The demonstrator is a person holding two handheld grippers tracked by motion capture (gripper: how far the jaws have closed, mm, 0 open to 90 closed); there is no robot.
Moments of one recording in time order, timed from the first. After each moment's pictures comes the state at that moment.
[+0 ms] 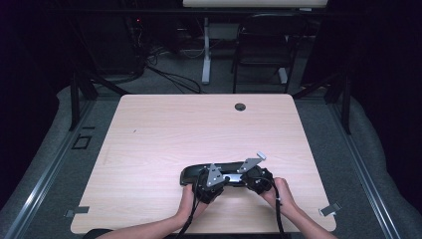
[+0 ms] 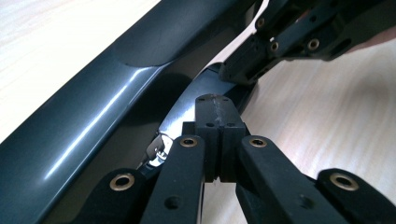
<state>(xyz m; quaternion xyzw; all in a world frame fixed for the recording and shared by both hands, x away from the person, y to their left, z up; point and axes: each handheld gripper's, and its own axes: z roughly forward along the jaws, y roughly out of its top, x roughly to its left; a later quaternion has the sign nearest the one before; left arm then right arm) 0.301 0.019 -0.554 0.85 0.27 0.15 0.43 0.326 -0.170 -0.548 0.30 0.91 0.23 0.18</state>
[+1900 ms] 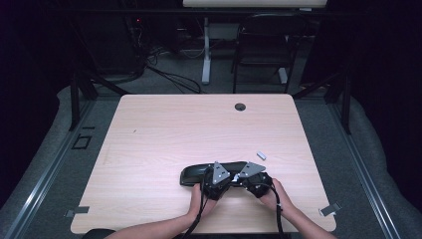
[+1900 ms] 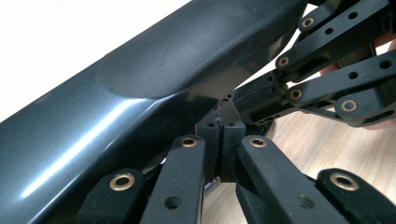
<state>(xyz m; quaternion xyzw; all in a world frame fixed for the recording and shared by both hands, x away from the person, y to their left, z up) 0.312 -0.002 -0.570 0.81 0.31 0.17 0.46 0.317 -0.170 -0.562 0.29 0.88 0.29 0.23</state>
